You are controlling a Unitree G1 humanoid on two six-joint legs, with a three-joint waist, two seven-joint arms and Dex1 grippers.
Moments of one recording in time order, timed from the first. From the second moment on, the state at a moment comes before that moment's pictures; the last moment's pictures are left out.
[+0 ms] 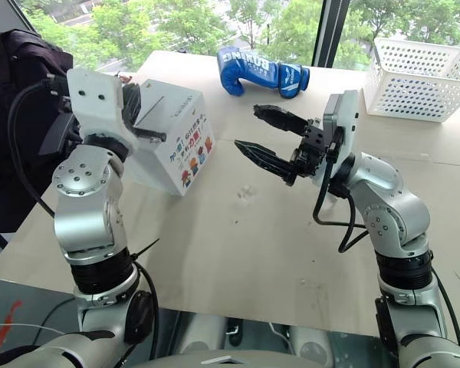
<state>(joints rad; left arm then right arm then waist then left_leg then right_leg) -0.54 0.21 0.27 -0.51 0.17 0.77 -0.31 -0.53 -0.40 -0.01 -0.38 0.74 0.50 0.76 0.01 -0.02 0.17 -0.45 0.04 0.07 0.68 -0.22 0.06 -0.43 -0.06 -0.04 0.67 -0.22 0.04</state>
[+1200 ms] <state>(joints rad) -0.60 0.49 0.22 -0.40 -0.09 0.99 -0.37 -0.55 -0.46 0.00 -0.39 0.73 0.54 0.81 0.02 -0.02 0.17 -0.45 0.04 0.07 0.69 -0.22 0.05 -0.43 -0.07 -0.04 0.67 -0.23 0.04</state>
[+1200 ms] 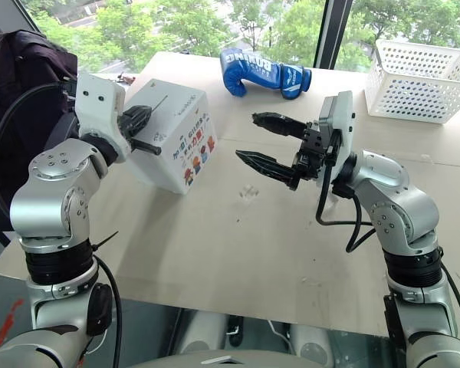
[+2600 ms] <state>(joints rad) -0.47 0.52 0.22 -0.50 -0.18 0.79 -0.33 -0.53 -0.45 0.00 -0.39 0.71 0.52 0.81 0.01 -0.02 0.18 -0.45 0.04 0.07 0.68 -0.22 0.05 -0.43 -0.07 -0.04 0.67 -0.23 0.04</state>
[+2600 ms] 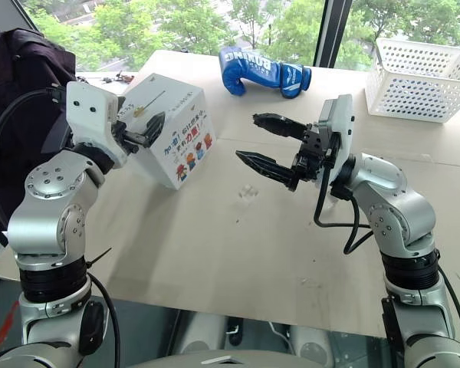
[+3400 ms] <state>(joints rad) -0.51 0.57 0.20 -0.44 -0.24 0.84 -0.37 -0.52 -0.43 0.00 -0.39 0.71 0.50 0.78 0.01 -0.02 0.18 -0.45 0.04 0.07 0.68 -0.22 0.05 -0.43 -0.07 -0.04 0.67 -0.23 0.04</state>
